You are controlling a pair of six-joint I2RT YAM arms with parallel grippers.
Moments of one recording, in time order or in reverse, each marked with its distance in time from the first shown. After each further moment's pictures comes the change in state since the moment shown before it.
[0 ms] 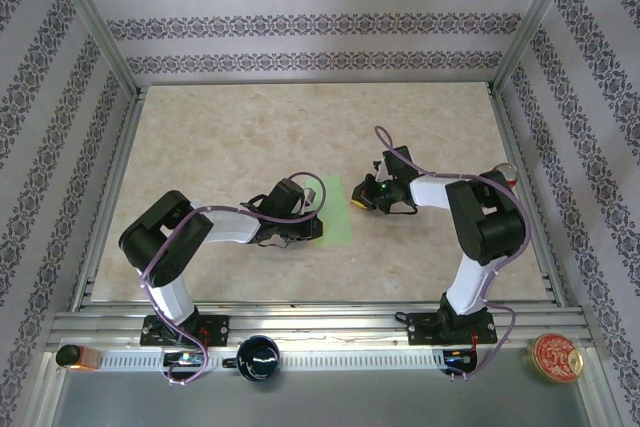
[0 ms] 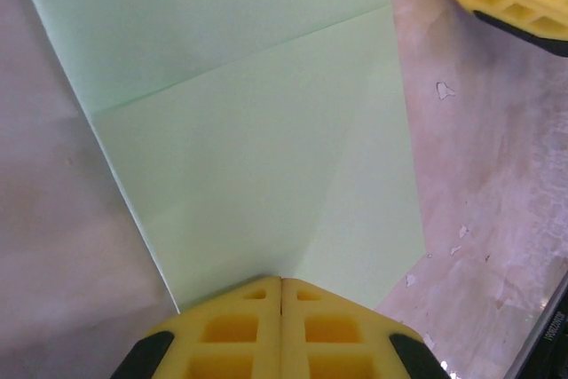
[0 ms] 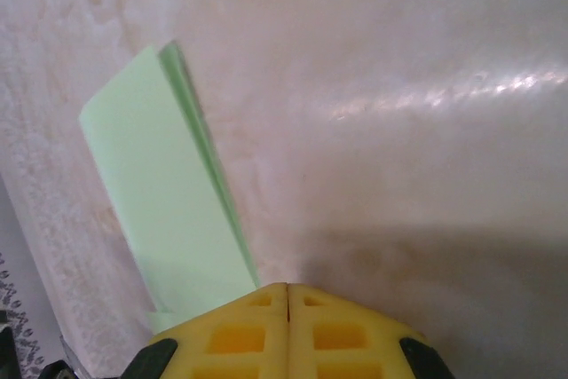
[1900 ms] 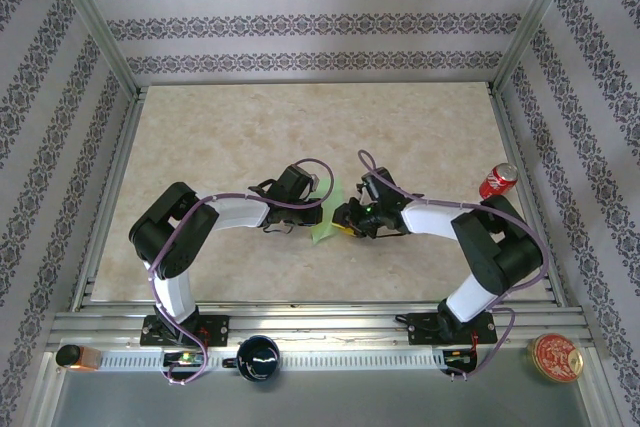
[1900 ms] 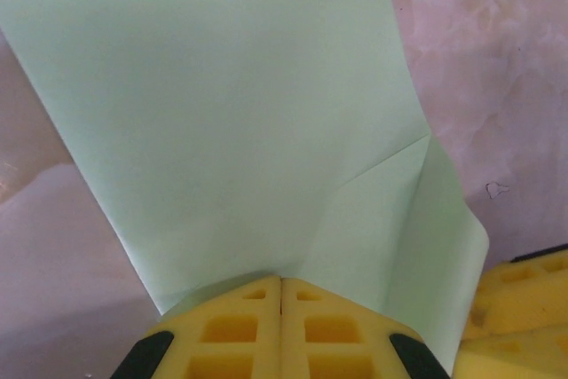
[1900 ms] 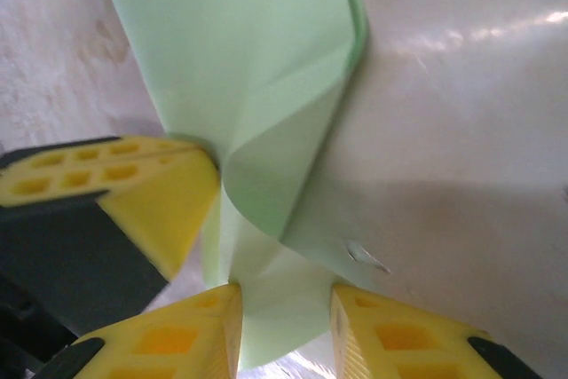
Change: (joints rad) left arm 0.023 0.078 0.183 -0.177 -0.132 0.146; right arm 0.222 -0.159 -0.156 0.030 0.058 0.185
